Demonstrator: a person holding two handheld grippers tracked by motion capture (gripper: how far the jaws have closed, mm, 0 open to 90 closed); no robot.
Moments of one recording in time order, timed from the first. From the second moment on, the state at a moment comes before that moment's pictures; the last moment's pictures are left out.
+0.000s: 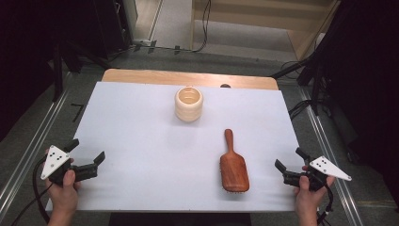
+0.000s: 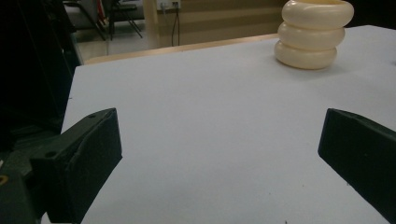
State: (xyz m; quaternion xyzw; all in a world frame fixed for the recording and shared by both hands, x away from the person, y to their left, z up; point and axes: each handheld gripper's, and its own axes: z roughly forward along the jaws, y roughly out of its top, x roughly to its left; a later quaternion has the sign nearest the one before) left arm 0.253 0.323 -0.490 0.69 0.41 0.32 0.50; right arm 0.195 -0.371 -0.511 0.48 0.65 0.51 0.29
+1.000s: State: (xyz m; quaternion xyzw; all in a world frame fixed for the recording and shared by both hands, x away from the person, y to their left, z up) left arm 0.254 0.322 -0.491 0.70 0.41 0.32 0.49; right arm 0.245 -0.310 -0.448 0.40 0.78 0.44 0.20
